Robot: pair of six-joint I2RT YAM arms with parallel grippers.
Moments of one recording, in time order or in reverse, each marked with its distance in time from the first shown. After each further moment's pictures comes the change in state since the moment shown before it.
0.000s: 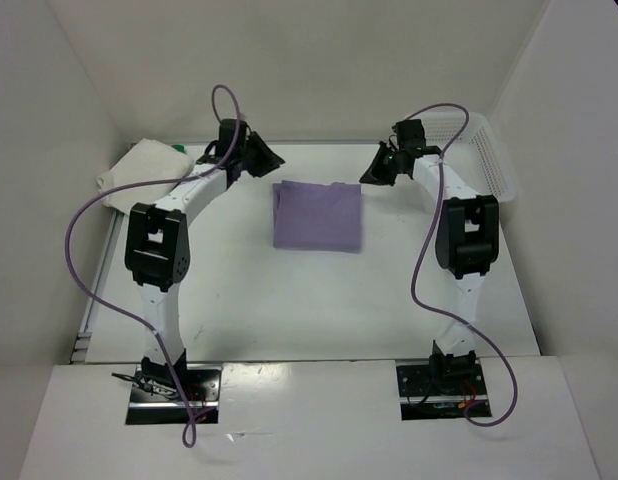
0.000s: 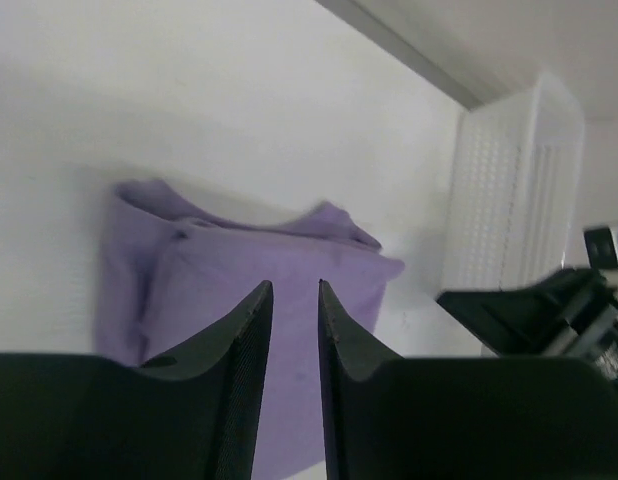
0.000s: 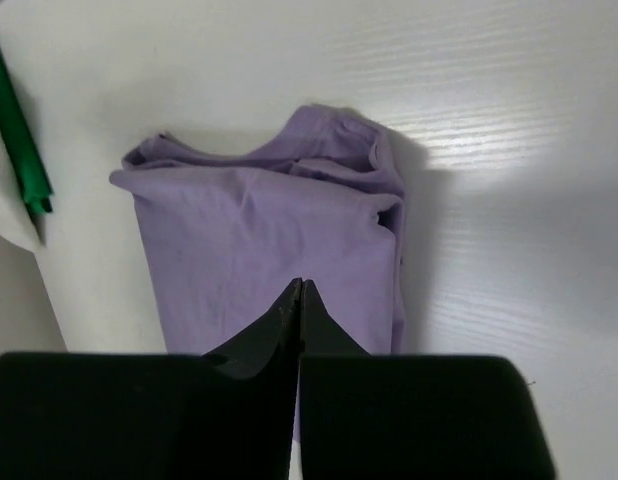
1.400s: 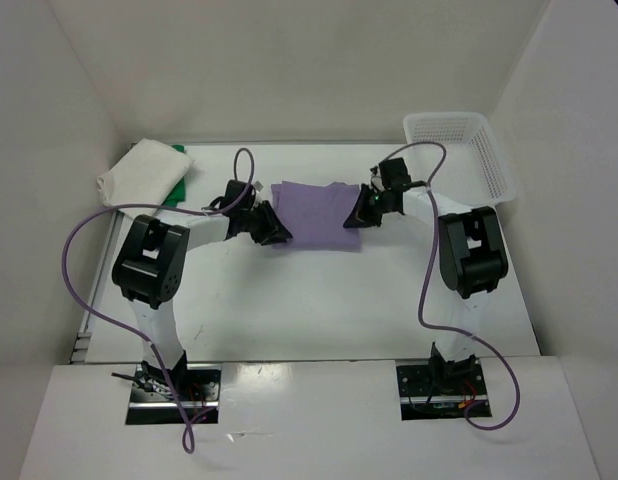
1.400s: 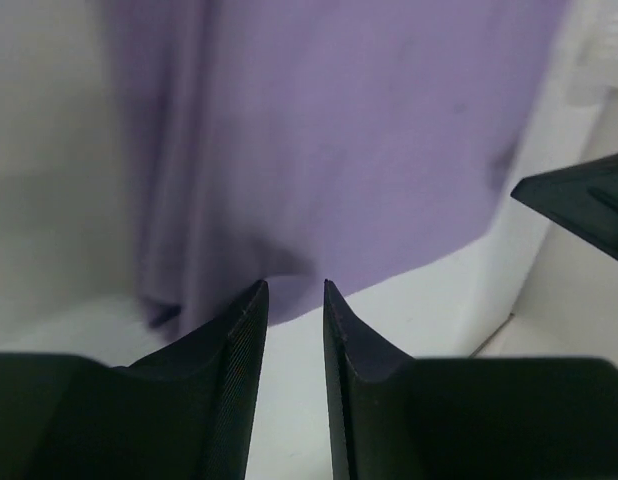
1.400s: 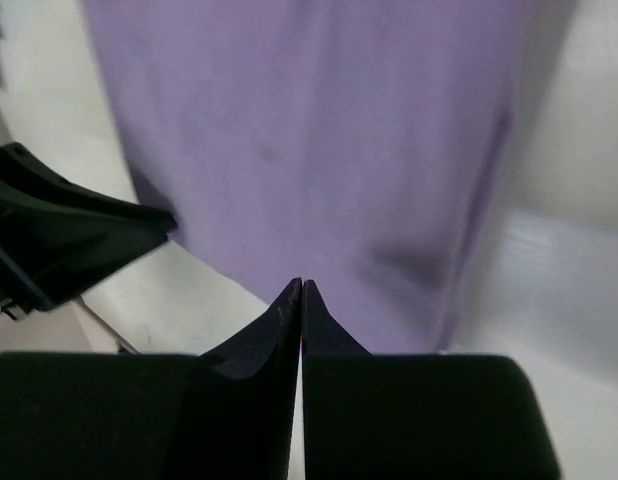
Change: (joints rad) left arm -0.099 -0.165 -0.562 0.154 0.256 0.059; right arm 0.110 -0.194 -0.416 0.113 -0.117 0.003
